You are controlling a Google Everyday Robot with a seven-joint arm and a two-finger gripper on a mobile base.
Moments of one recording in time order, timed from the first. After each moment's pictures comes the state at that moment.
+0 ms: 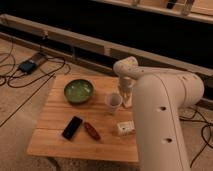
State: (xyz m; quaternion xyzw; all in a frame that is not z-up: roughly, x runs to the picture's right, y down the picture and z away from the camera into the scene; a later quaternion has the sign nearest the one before) arm 0.149 0.074 0.925 -0.18 0.34 0.74 0.55
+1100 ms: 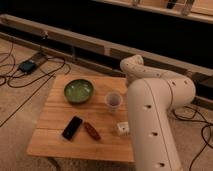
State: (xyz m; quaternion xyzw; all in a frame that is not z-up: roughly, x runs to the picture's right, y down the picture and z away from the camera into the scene) arm 0.204 0.053 0.960 -0.14 0.37 0.75 0.54
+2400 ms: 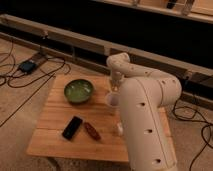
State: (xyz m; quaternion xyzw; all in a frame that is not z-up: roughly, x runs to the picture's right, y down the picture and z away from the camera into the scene) arm 0.074 0.039 0.966 -0.24 0.28 0.72 0.59
